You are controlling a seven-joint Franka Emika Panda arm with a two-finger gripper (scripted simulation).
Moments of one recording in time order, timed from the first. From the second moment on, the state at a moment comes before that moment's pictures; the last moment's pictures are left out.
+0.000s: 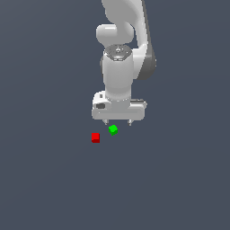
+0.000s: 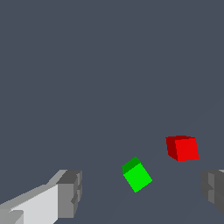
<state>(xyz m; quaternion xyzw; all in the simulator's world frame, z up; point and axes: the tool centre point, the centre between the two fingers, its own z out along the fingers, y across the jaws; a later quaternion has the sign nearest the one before) 0.017 0.014 0.192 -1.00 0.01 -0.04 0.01</state>
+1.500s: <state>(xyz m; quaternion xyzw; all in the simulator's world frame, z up) -0.002 -0.106 0.071 -1.00 -0.04 0.00 0.00</state>
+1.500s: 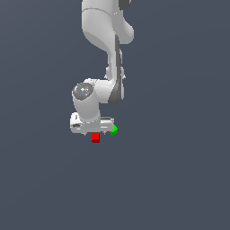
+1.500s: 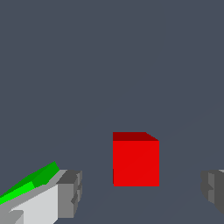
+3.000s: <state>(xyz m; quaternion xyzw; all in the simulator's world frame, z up) -0.001 -0.107 0.020 -1.00 -0.04 0.00 0.00</state>
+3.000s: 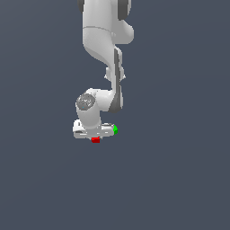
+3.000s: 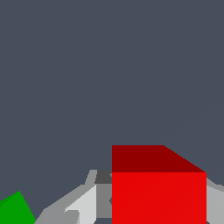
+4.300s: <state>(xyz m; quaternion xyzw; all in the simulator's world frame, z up) -0.001 -0.107 0.117 -1.00 -0.04 0.00 0.00</state>
